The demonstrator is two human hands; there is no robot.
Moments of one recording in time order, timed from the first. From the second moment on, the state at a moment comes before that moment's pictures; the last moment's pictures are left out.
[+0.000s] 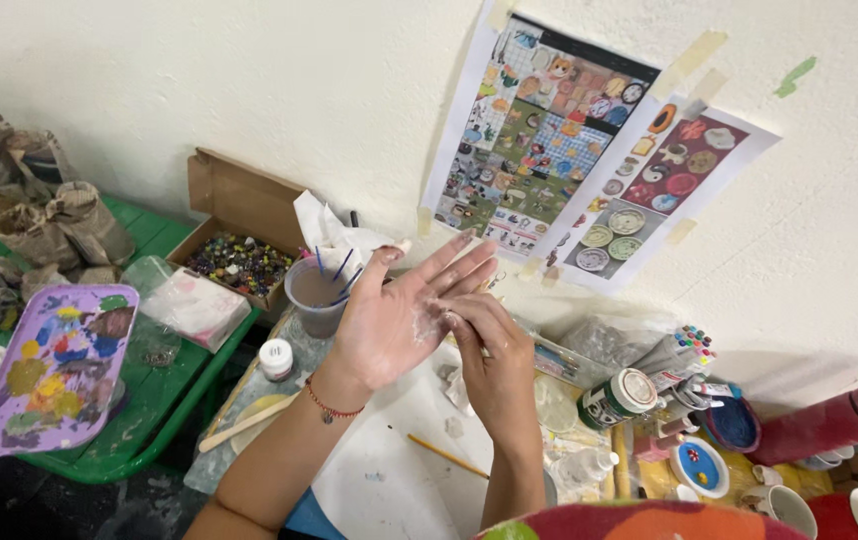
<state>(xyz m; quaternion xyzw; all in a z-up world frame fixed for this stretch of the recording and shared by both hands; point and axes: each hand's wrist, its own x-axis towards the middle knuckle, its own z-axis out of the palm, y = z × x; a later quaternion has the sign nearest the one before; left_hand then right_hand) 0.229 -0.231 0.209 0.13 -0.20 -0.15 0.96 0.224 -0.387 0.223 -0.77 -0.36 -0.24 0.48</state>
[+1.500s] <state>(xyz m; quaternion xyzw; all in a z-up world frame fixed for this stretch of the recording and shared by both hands) 0.249 -0.224 0.211 -0.01 -0.19 -0.16 0.97 0.237 -0.397 0.204 -0.81 -0.27 -0.28 0.44</state>
